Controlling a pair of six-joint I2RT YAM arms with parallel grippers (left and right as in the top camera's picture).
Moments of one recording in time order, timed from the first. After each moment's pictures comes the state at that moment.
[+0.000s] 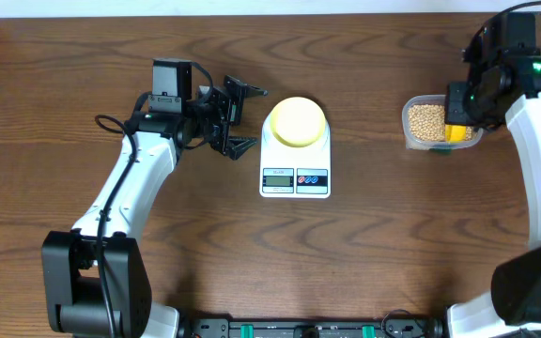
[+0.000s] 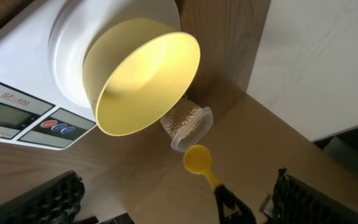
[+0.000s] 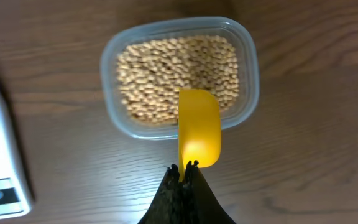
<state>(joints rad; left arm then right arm) -0.11 1.65 1.18 -0.41 0.79 -1.40 -0.04 1.72 1.65 -1.17 0.07 0.06</state>
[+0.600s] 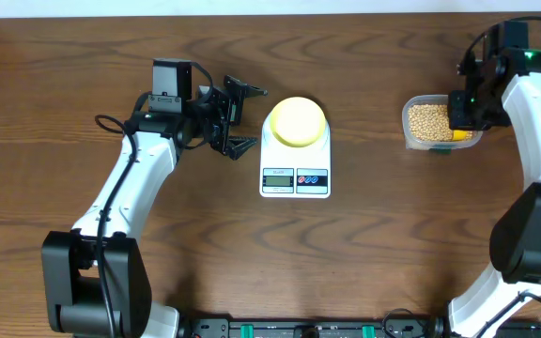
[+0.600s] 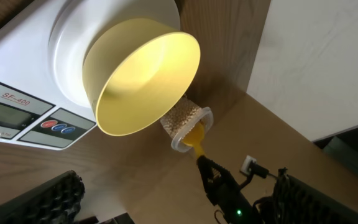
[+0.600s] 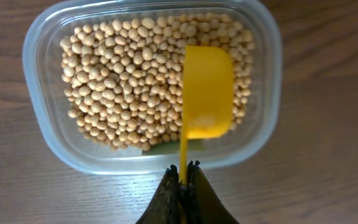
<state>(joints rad) -0.11 1.65 1.18 -0.41 0.79 -1.40 -0.12 1.92 1.66 -1.13 0.02 -0.07</state>
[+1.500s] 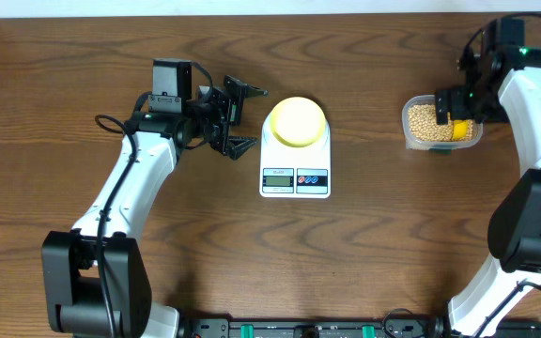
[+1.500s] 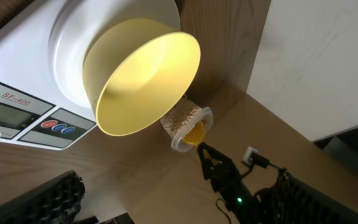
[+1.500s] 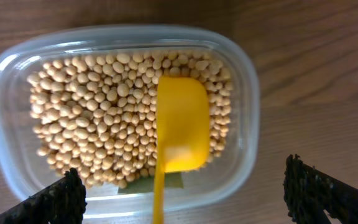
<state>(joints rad) -0.11 1.65 1.18 -0.41 0.79 -1.40 -0.13 1.97 1.70 -1.08 0.08 -0.09</state>
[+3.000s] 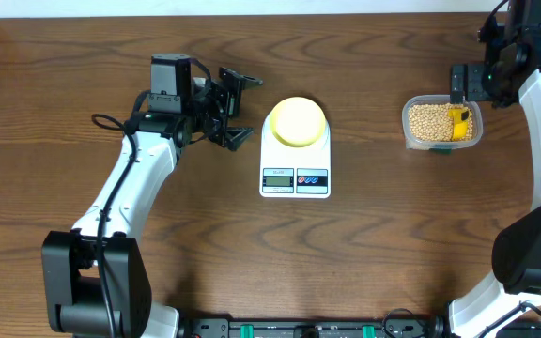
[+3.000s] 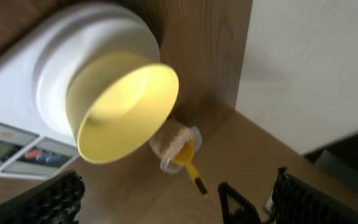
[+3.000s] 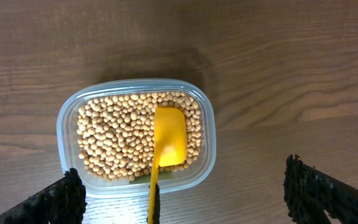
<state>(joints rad) -0.11 1.65 1.18 -0.33 0.70 -1.43 -0.13 1.85 1.79 -1.09 0.08 -0.09</state>
